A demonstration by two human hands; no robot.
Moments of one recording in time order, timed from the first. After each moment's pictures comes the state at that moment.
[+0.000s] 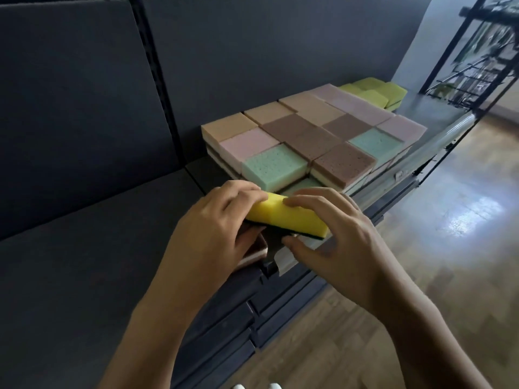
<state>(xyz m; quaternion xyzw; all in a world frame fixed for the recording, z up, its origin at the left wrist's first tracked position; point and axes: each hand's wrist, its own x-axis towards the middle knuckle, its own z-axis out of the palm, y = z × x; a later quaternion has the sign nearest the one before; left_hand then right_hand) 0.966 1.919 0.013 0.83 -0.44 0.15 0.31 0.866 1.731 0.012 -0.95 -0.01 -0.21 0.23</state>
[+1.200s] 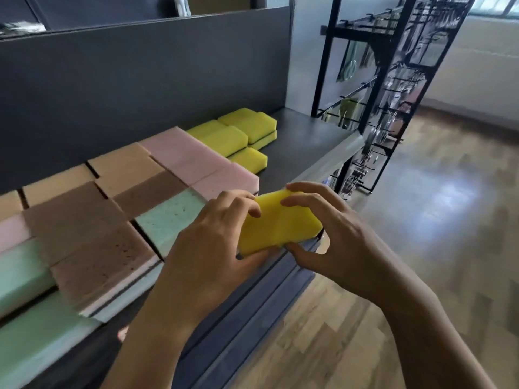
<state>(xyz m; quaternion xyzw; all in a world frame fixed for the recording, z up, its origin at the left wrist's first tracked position) 0.932 1.540 0.027 0.82 -0.48 0.08 0.32 0.826 1.350 0.016 -0.95 -0.02 -0.21 0.24</state>
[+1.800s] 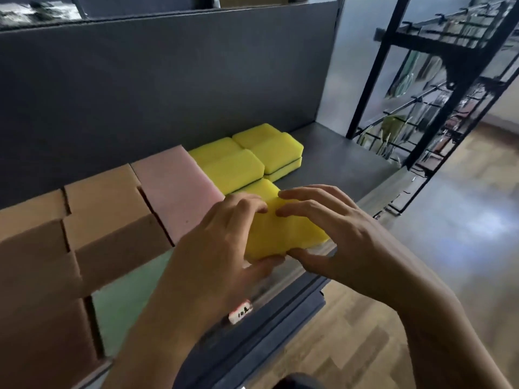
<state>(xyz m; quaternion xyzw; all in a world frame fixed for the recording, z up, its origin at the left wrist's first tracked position) 1.029 1.465 0.024 0.85 -0.42 0.07 0.32 0.955 1.257 0.027 -0.96 -0.14 -0.17 0.18</state>
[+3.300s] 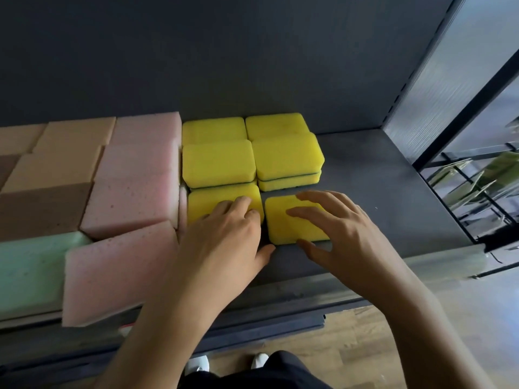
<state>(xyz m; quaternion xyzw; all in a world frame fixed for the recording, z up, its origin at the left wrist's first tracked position) 1.056 1.314 0.003 0.99 -0.15 -0.02 0.01 1.073 1.109 -0.052 -0.94 -0.25 -0.11 0.21</state>
